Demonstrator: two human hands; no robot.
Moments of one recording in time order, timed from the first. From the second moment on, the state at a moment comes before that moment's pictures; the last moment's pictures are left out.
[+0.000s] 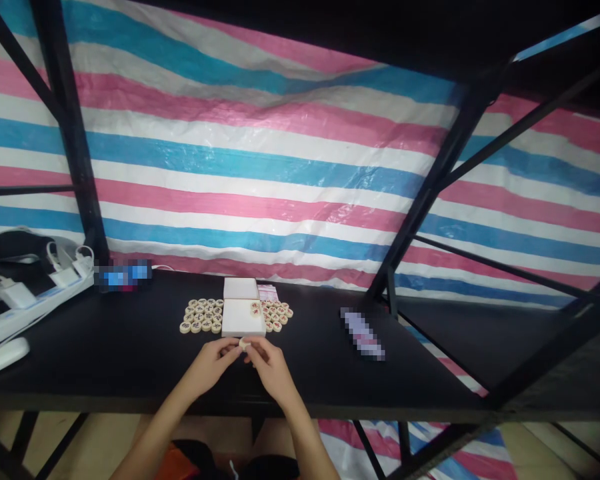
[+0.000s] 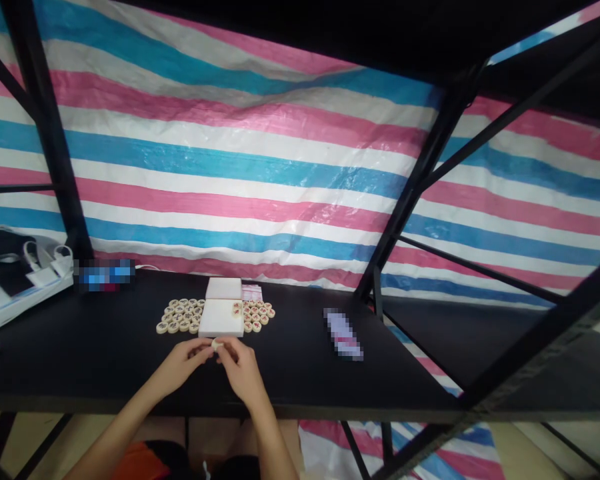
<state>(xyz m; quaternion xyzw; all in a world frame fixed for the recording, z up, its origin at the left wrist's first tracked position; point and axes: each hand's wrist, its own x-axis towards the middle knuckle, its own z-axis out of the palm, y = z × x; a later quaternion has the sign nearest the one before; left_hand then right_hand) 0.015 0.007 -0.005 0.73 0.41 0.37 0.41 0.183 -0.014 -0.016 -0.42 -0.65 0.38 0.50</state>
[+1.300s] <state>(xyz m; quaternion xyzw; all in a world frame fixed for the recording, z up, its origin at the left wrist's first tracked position) 0.010 0.015 -0.015 0.66 0.40 0.44 0.45 0.183 -0.010 -0.016 -0.41 -0.69 0.39 0.45</state>
